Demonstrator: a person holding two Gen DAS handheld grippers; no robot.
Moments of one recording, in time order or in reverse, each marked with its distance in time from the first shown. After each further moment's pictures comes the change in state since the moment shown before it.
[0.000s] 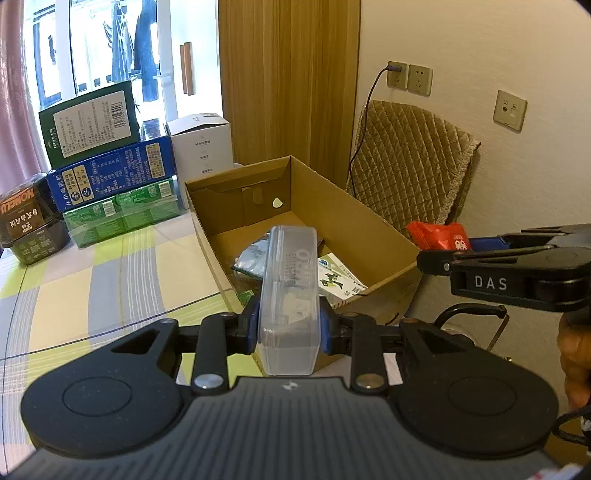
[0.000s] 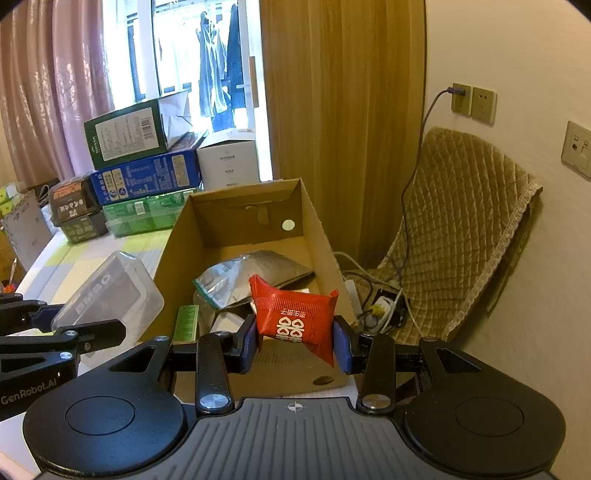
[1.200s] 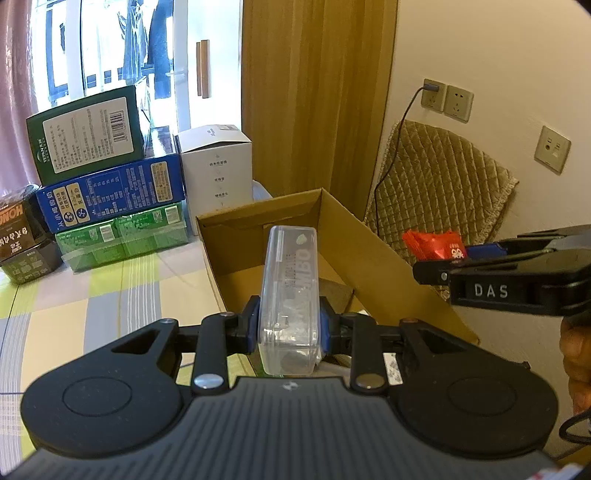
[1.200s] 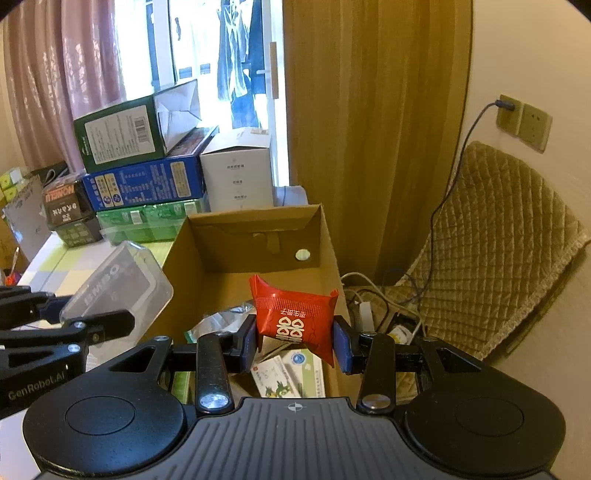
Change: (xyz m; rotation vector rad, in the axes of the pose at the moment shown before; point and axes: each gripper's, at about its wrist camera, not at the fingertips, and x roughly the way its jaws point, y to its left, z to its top) left arm 0.069 0.040 0.071 -0.065 -0.007 0.017; right arm 0.083 0.001 0.086 -0.073 0.064 0.051
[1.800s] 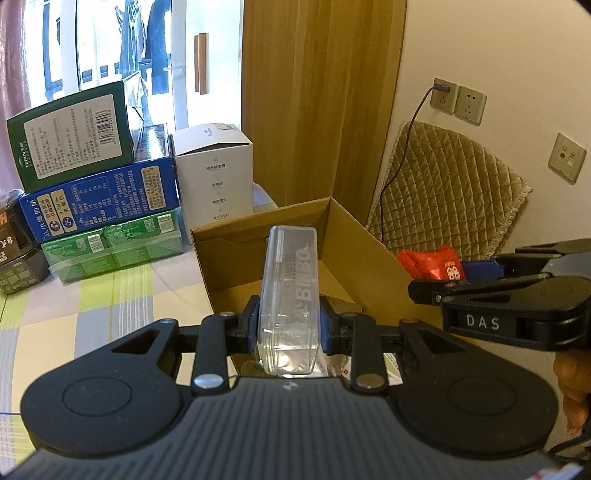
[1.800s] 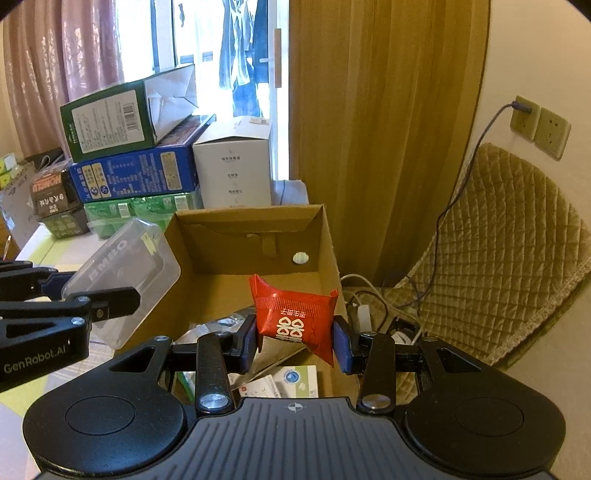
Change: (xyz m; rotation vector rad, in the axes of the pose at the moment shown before) left arm 0.040 0.011 0.024 -0.007 0.015 -0.010; right arm 0.042 -0.004 0.015 -0.029 0.034 -0.012
